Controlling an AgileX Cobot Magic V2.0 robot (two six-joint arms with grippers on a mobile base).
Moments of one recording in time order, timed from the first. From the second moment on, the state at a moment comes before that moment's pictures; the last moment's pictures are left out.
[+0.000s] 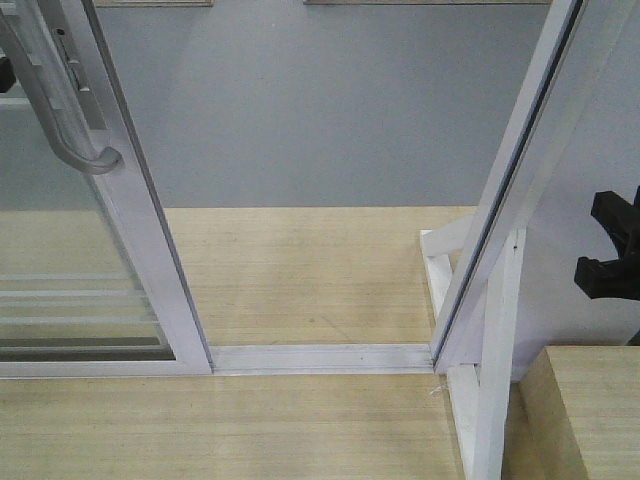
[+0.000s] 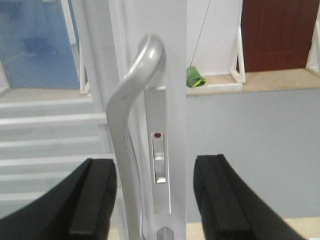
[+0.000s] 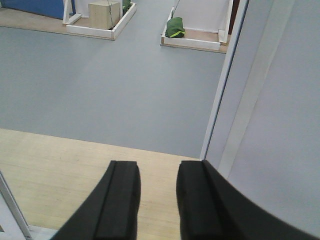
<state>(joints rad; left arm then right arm) -0.01 1.11 -0.82 -0.09 -0.10 0.13 0.31 0.69 -0.49 -0.66 0.25 0.63</state>
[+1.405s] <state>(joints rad) -0.01 -0.02 -0.28 -0.01 -0.03 0.03 0.31 0.69 -0.49 -0.66 0.26 0.63</state>
